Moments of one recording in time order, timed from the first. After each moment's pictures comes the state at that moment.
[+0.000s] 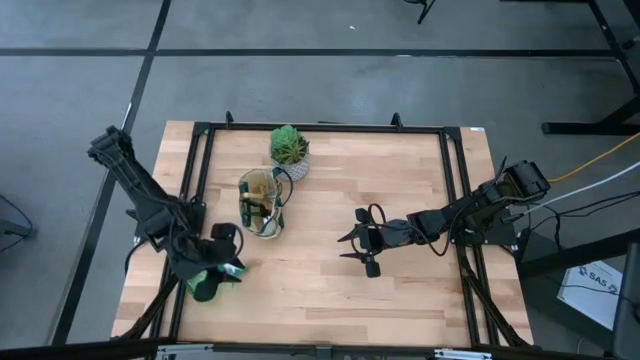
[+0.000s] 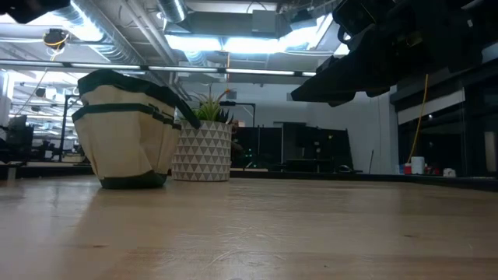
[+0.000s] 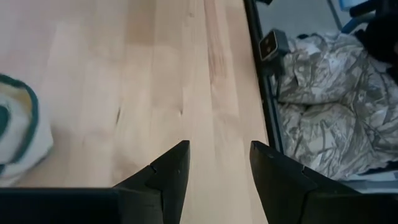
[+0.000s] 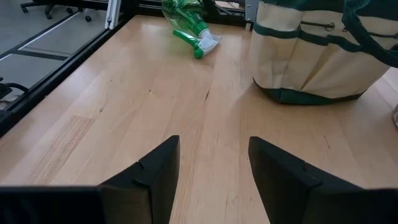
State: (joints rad) left arm -0.83 1.02 0.82 -0.60 -0.34 -0.78; right arm 0.34 1.57 0.58 0.58 0.16 0.03
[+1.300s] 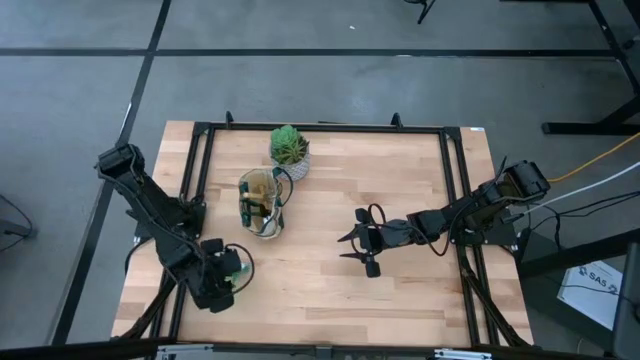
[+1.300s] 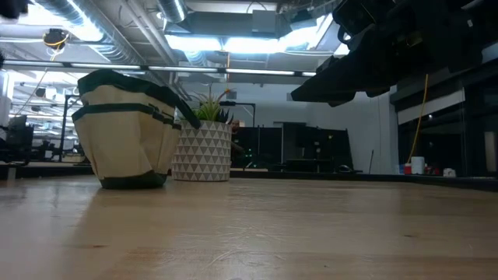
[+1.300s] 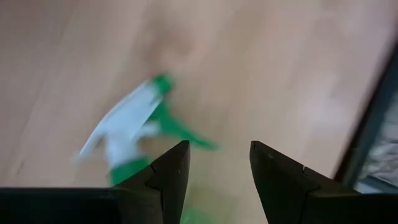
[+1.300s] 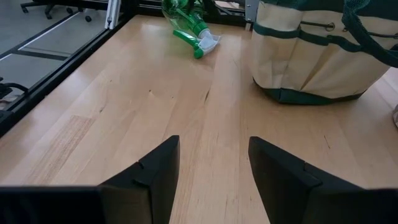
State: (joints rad) left arm -0.90 1.33 0.82 -0.75 -0.22 -1.31; right arm 0.34 1.57 0.58 0.58 0.16 0.03
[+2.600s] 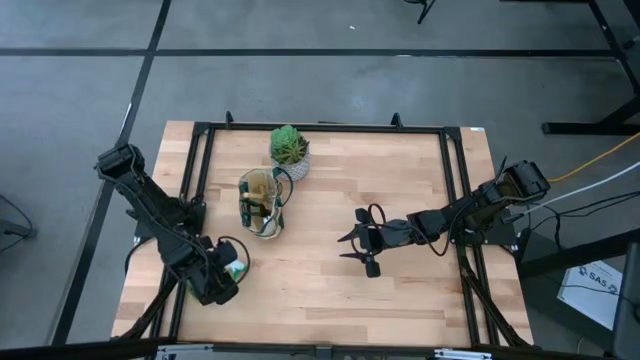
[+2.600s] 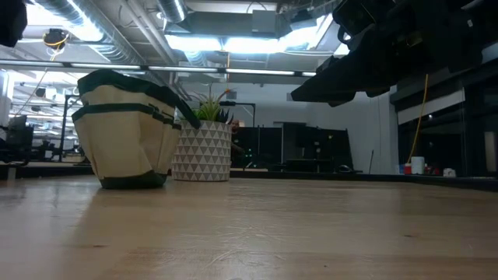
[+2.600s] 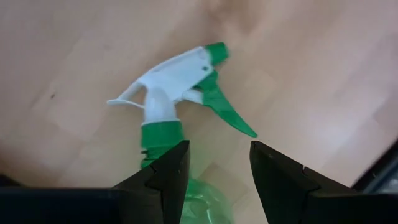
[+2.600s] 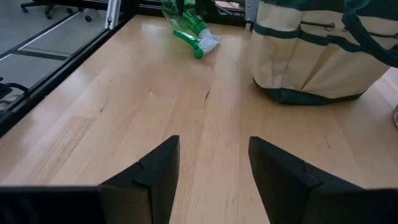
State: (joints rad) left arm -0.88 1.33 0.82 -0.86 -0.14 -1.60; right arm 0.34 1.57 0.58 0.58 0.16 0.03
